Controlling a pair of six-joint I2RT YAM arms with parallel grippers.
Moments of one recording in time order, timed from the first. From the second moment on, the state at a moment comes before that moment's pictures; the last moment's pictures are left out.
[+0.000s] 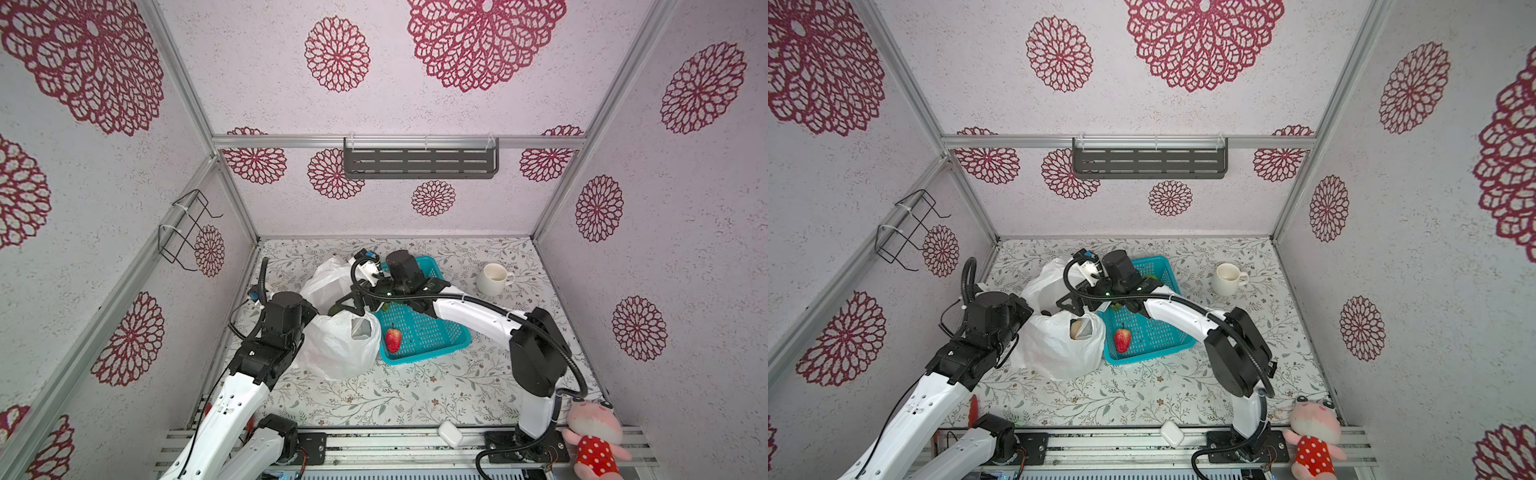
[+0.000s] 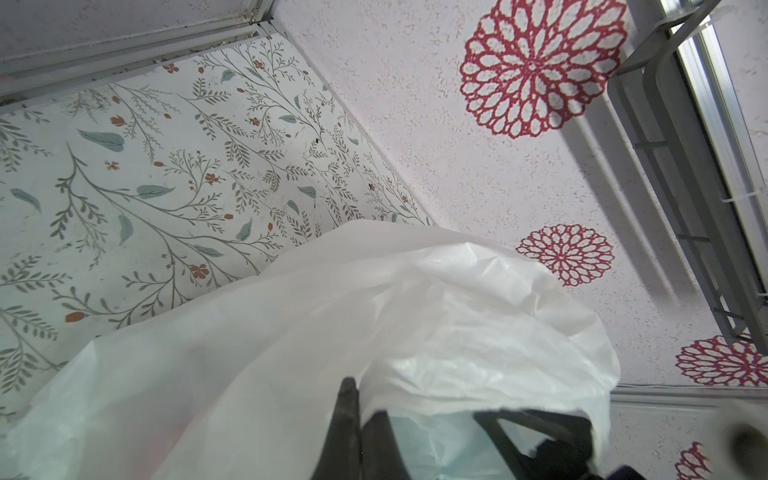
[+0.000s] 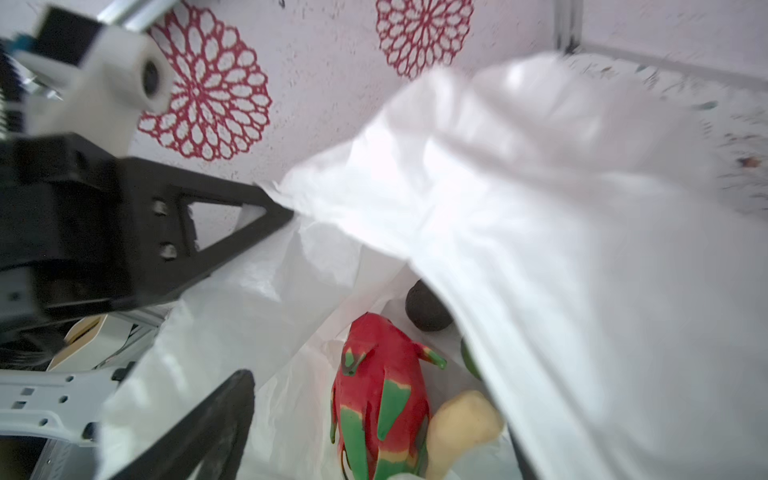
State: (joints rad) left arm -0.32 0.86 0.80 -0.50 -0.37 -1.02; right arm 0.80 1.82 1.47 -0.01 -0.59 0.26
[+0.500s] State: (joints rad) left arm -0.35 0.88 0.80 -0.45 -0.28 -1.05; right arm 0.64 1.54 1.12 0.16 -0.53 0.36
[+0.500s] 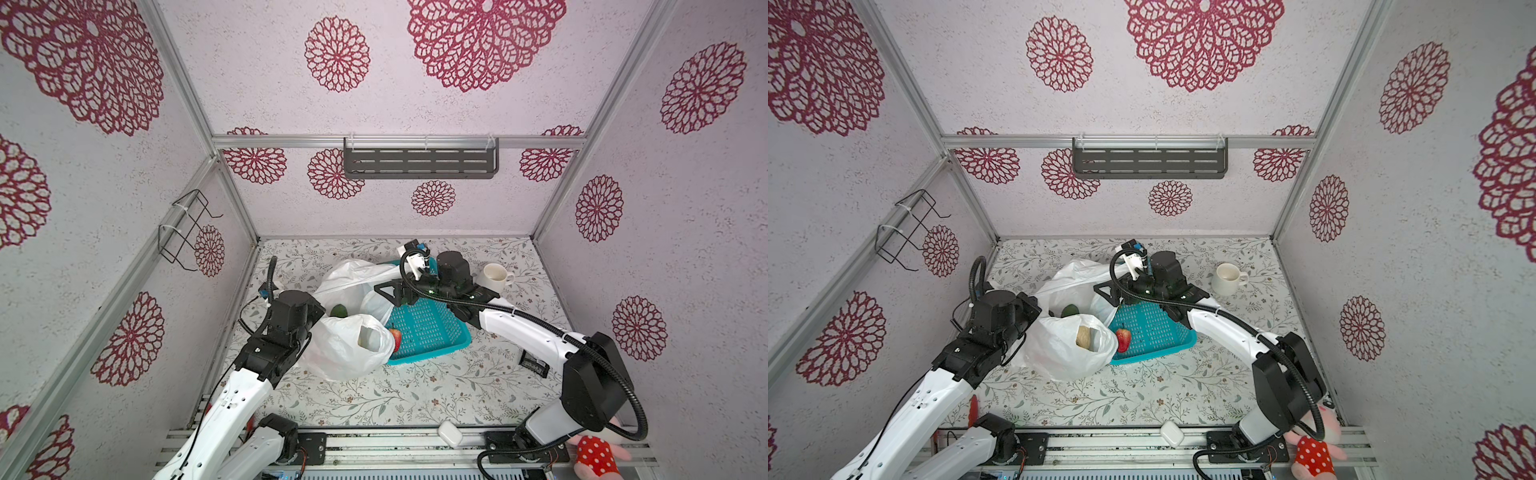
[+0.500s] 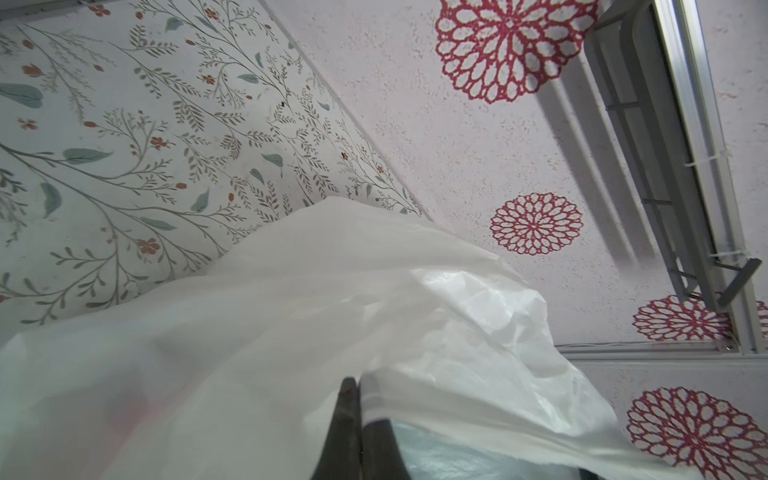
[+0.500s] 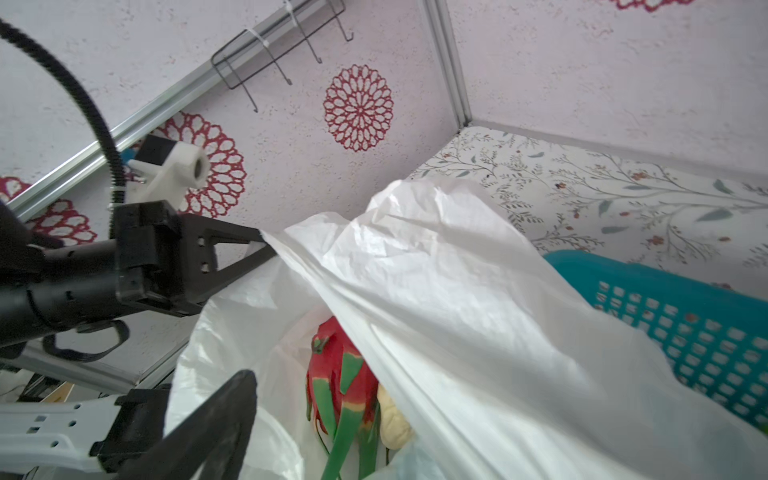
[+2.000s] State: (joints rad) left arm -0.34 0.94 0.81 -0.47 -0.32 -1.05; right arm 0.56 1.53 1.28 -0.09 -1.19 0.31
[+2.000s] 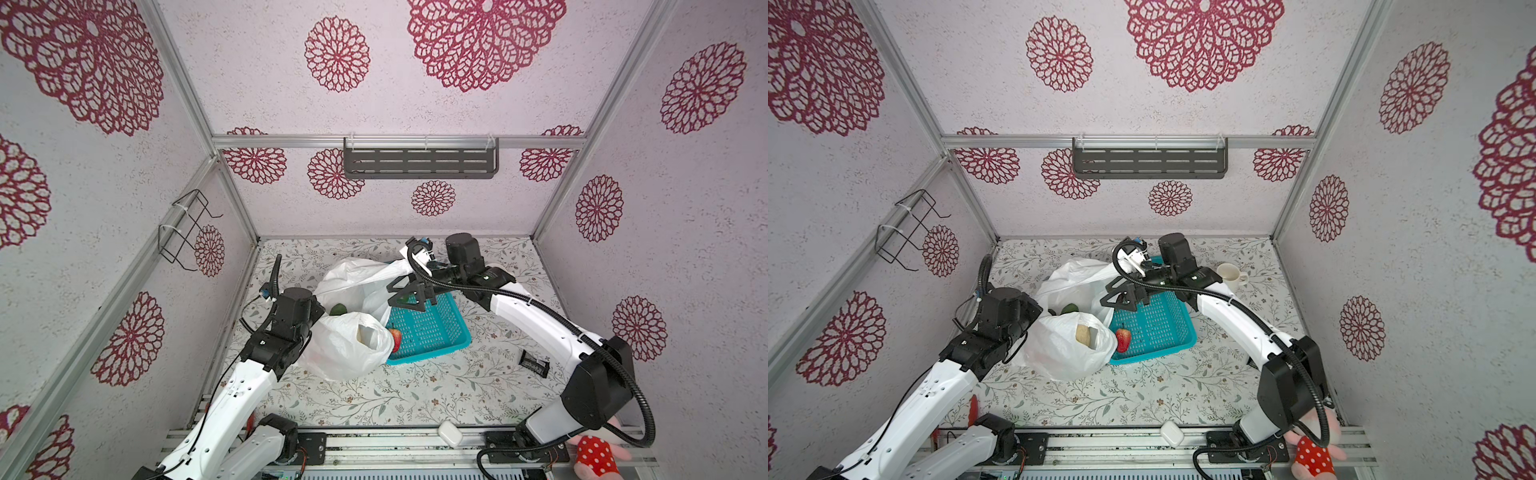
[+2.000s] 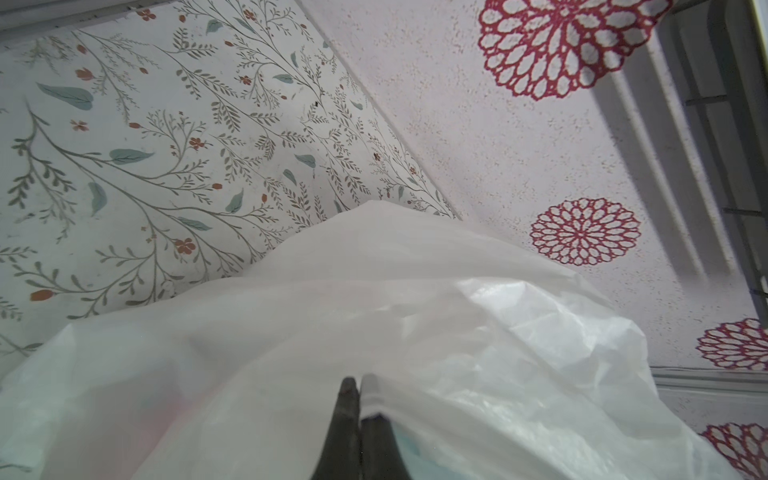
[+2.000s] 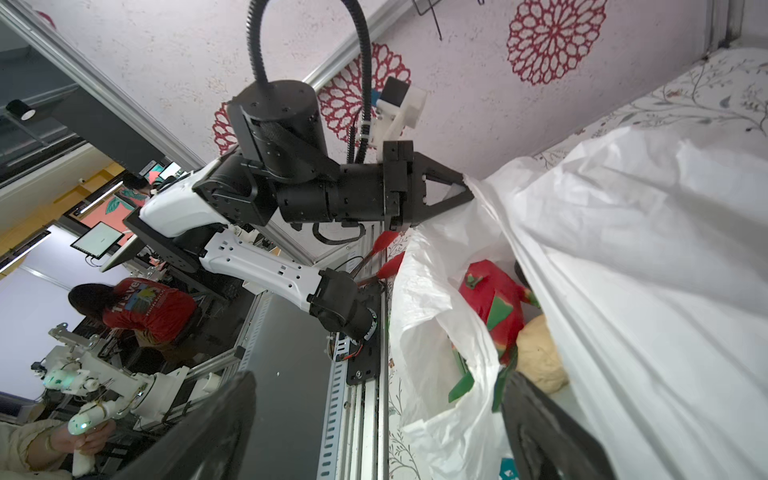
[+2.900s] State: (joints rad) left arm -0.33 0.96 0.81 -0.48 -0.35 -1.05; right arm 0.71 1.67 1.34 -0.43 -1.01 0.15
